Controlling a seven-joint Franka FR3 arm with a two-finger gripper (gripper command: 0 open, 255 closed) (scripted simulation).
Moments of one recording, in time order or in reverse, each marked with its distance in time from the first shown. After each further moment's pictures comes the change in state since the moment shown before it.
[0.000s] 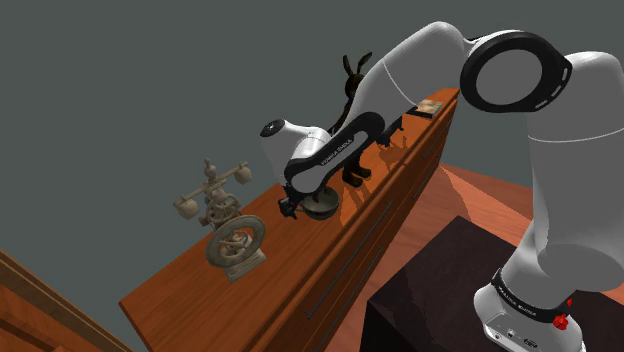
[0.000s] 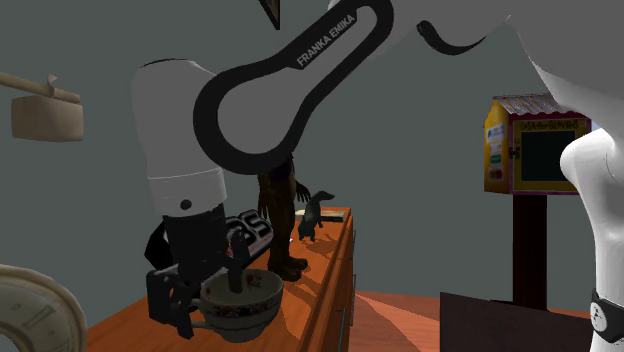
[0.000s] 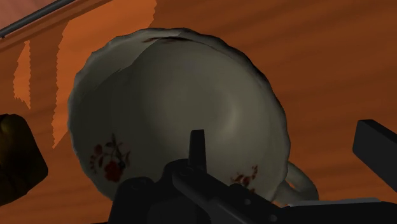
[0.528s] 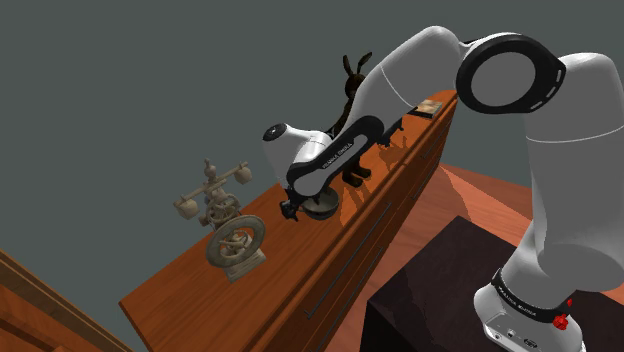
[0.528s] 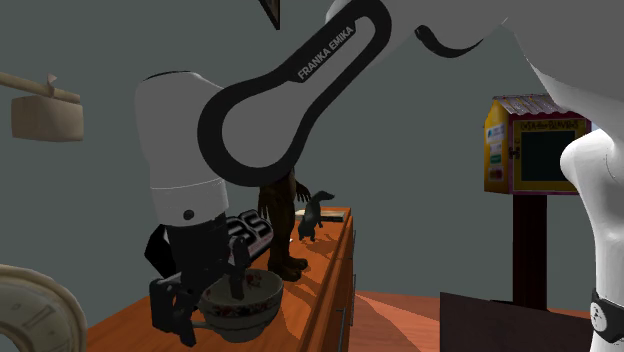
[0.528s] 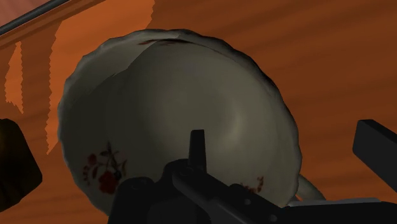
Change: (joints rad) arm -0.002 0.017 -0.007 -0.010 -0.011 0.026 0.006
